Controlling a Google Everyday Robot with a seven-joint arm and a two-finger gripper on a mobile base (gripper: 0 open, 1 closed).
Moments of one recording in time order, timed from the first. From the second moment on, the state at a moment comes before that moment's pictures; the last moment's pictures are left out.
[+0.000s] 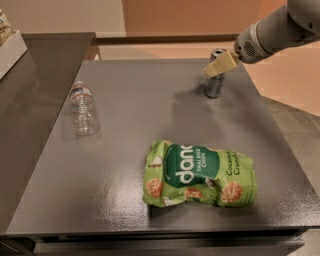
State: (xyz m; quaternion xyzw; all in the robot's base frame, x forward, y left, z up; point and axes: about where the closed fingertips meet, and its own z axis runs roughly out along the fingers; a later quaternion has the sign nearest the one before) arm 0.691 -0.183 0.921 -0.36 0.85 0.10 0.37
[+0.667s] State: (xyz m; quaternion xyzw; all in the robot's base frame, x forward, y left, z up) arm 0.687 -0.177 0.926 -0.37 0.84 0.12 0.38
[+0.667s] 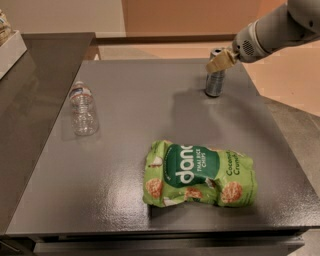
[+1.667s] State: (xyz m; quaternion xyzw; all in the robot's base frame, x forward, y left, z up) arm 0.623 -0.084 0.974 -0.49 0.77 0.19 0.37
